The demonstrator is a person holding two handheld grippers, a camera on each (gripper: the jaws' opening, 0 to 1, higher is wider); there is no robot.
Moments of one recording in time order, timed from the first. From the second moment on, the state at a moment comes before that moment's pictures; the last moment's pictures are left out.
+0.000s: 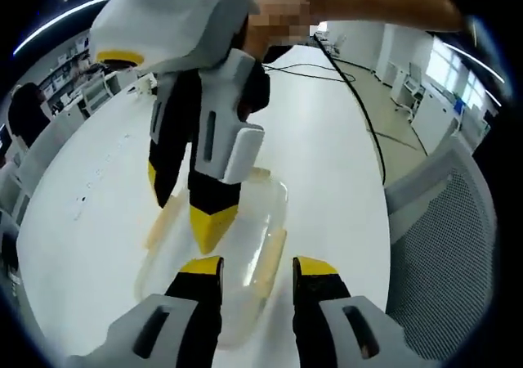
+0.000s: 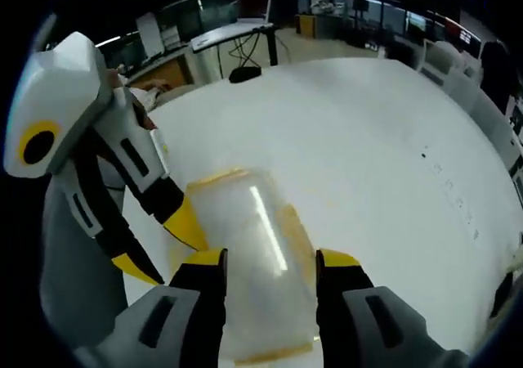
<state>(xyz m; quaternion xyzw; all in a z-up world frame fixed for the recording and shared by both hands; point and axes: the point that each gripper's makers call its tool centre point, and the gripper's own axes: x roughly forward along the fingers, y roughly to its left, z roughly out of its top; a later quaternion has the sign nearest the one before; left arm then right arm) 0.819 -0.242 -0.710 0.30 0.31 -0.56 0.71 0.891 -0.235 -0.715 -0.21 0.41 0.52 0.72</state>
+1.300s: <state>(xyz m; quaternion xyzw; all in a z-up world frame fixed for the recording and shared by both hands) 0.825 -0.244 -0.719 0.43 0.19 -0.56 0.69 0.889 -0.226 -0.725 -0.26 0.47 0.60 0.59</state>
